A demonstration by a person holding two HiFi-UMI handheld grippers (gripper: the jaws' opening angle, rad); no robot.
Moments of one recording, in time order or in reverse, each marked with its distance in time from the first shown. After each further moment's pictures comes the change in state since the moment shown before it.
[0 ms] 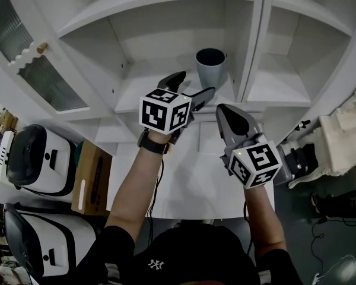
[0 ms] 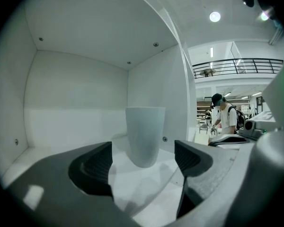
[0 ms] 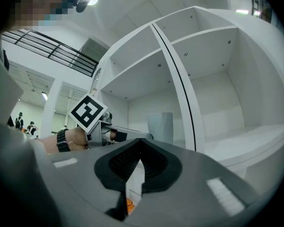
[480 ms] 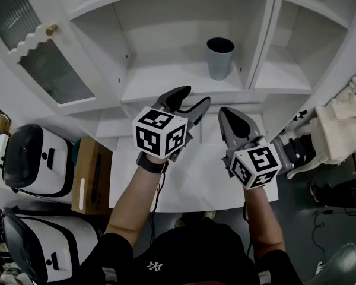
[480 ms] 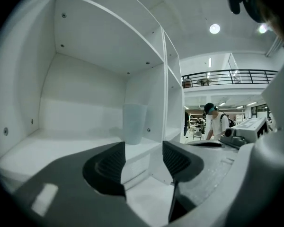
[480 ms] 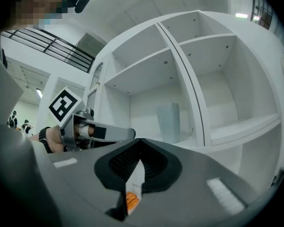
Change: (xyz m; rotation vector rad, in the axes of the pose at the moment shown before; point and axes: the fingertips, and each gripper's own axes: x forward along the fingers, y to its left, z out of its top) left arm -0.076 -0.028 -0.033 -0.068 -0.066 -0.063; right arm -0.015 0.041 -0.027 0.012 0.037 -0.069
